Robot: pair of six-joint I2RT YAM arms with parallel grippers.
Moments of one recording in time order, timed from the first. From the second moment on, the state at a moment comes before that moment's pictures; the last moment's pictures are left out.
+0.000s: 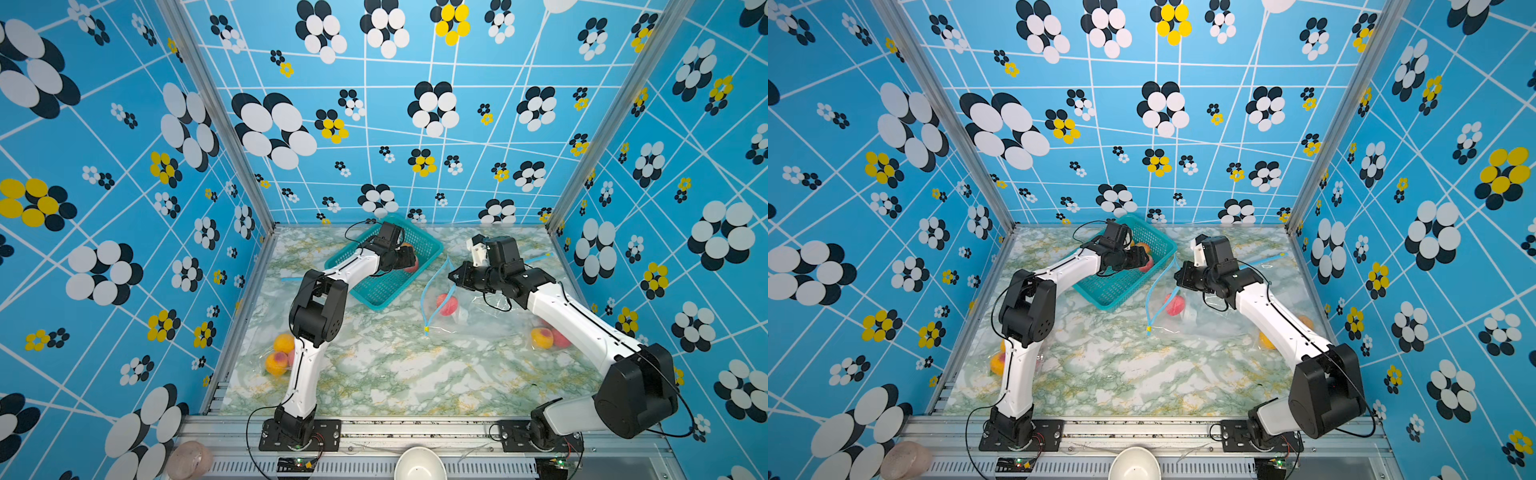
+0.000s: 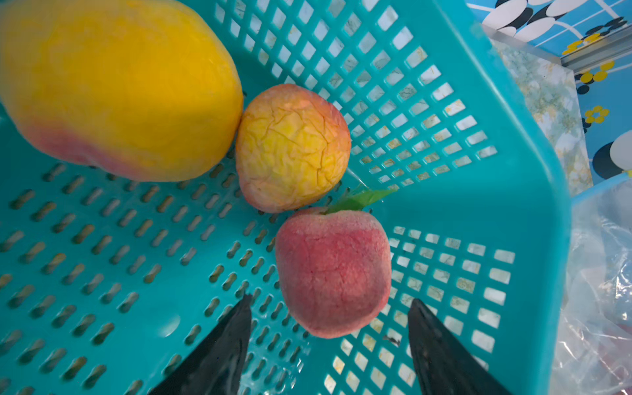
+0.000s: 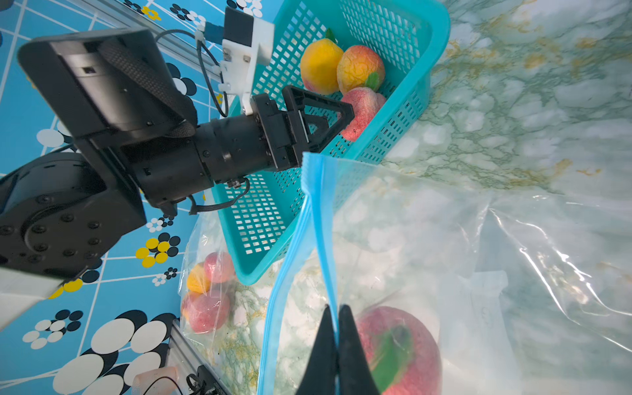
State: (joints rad) left arm -0.44 2.22 1.76 -0.37 0.19 -0.54; right arm 0.39 1.44 1.15 -0.43 -0.35 0.57
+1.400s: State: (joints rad) left arm -0.58 1.50 1.24 -0.14 0.43 -0.66; right arm 0.39 1.50 1.17 -0.41 -0.32 0.56
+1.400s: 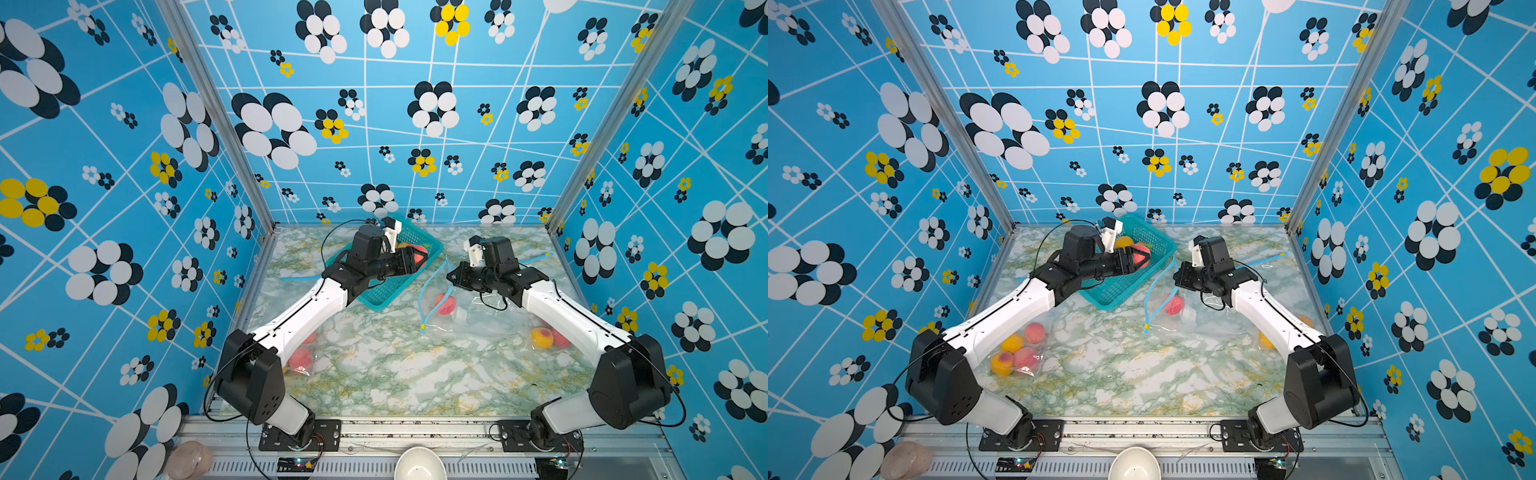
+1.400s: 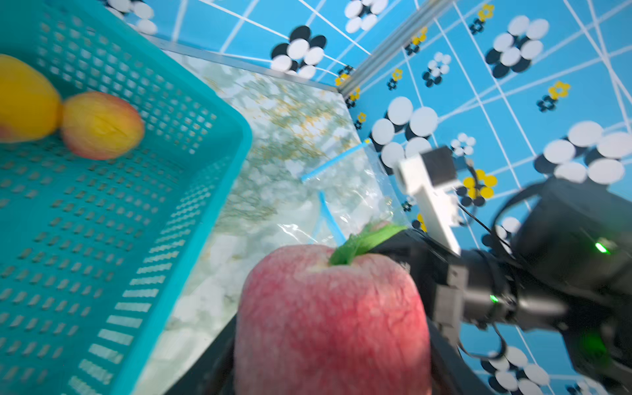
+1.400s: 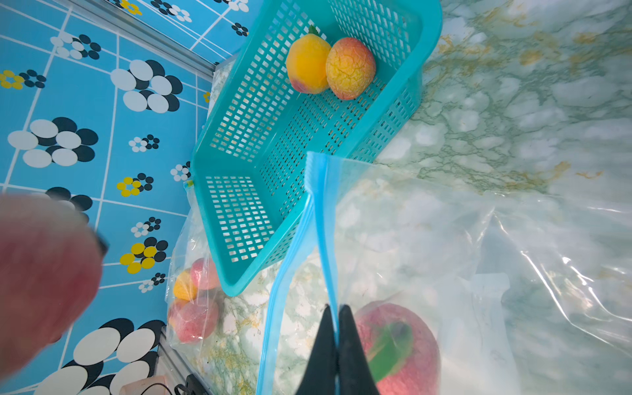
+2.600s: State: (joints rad) left arm -0.69 1.59 1.13 -0.16 0.30 -0.66; right arm 0.47 1.53 1.28 -0.50 -0.38 0.49
